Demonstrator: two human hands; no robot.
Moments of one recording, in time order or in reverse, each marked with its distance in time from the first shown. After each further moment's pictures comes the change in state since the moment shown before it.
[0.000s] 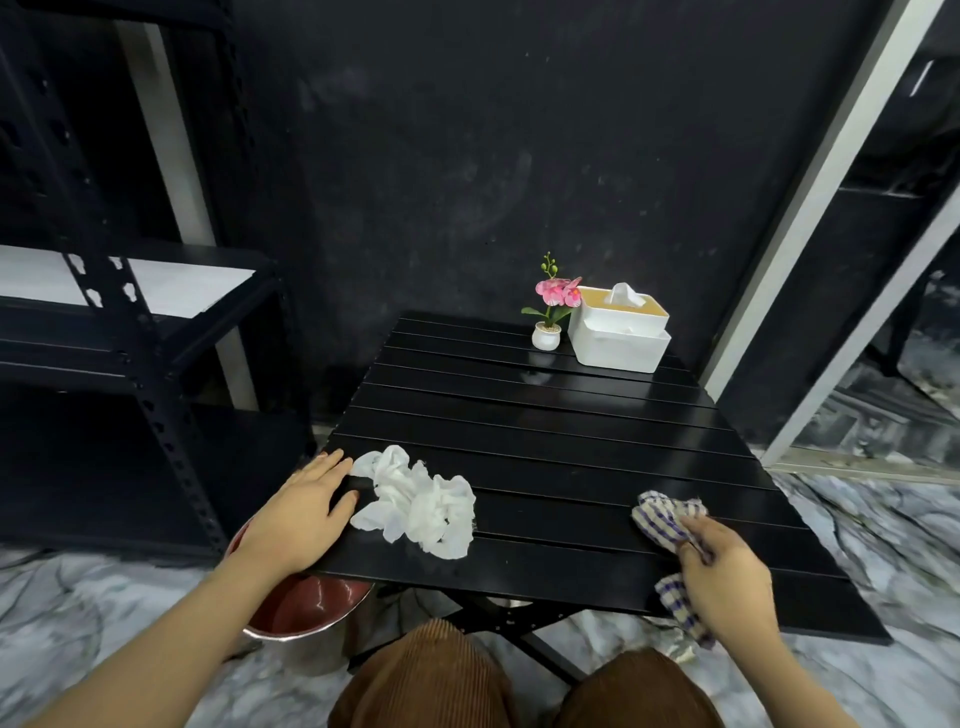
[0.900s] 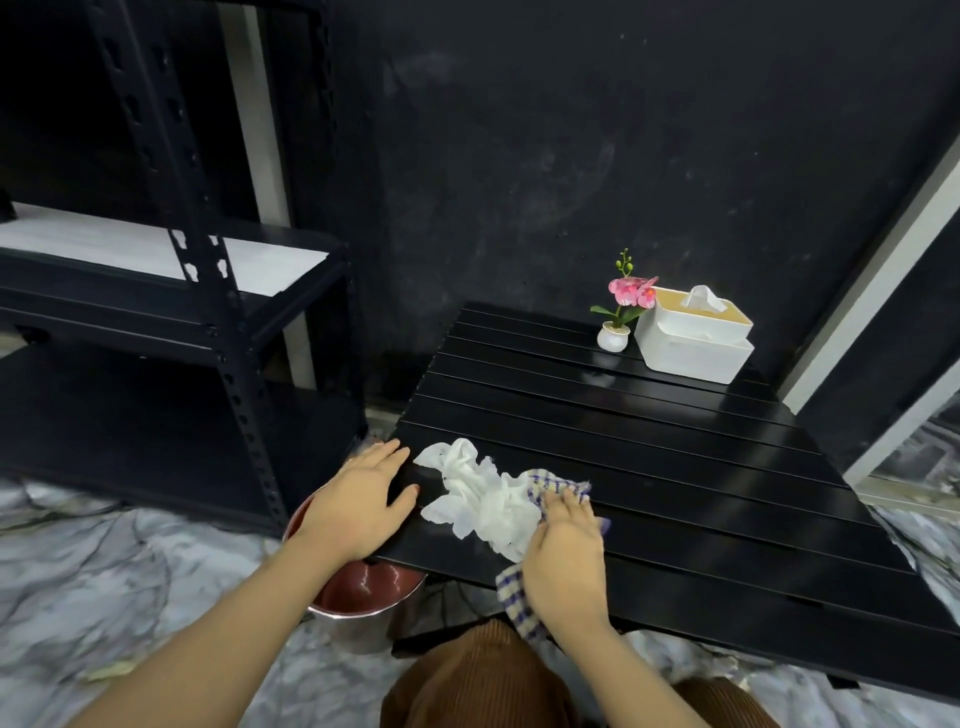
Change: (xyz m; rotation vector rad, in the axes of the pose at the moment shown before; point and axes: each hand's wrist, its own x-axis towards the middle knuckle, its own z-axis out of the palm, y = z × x) left_hand -0.005 -0.008 -0.009 -0.002 0.013 -0.022; right_hand -0.056 -0.124 0.140 -0.122 -0.218 -0.305
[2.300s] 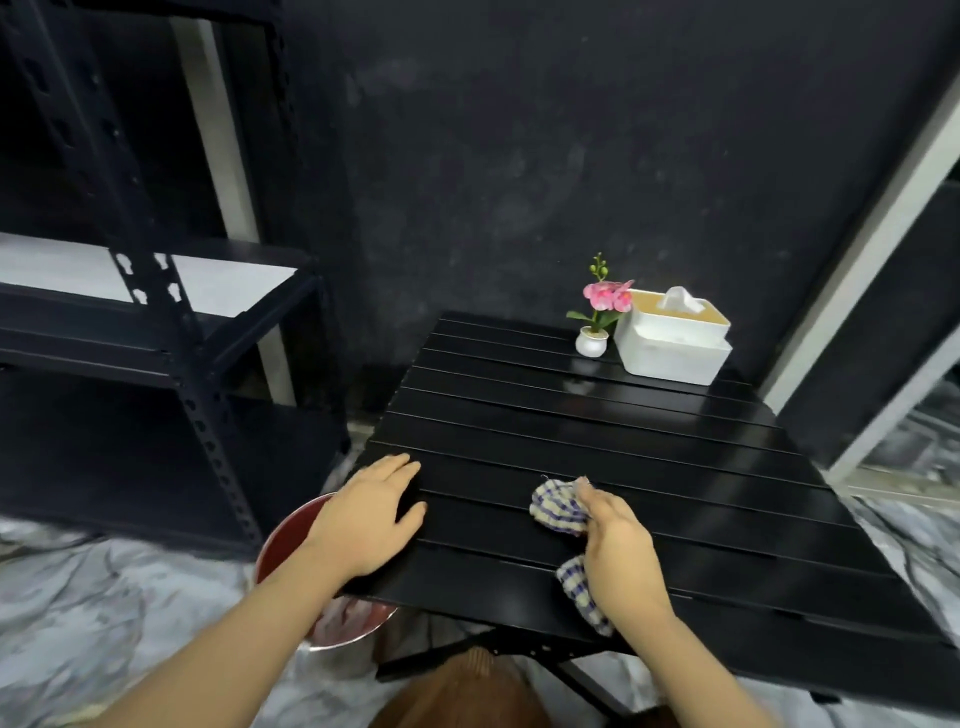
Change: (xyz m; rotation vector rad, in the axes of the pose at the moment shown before) left_hand 0.018 0.035 0.004 0.085 -0.073 0.081; right_hand 0.034 0.054 -0.048 0.109 0.019 -0.090
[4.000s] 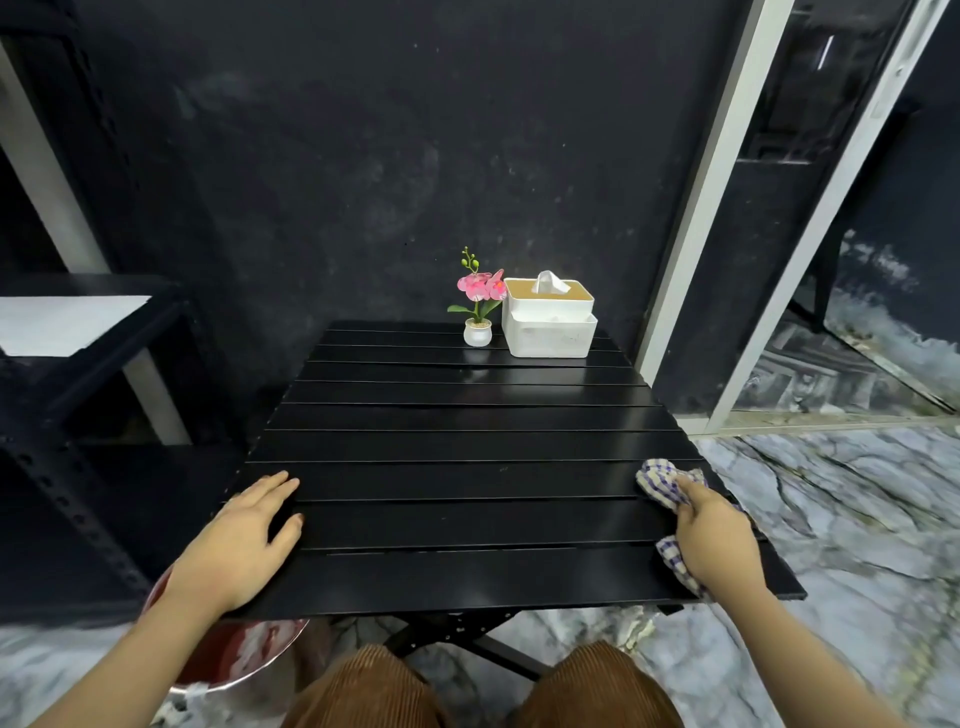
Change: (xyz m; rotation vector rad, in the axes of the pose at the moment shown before) left_hand -0.004 0.005 0.014 -0.050 0.035 -0.045; right_hand -0.030 0.153 -0.131 -0.178 0.260 0.431
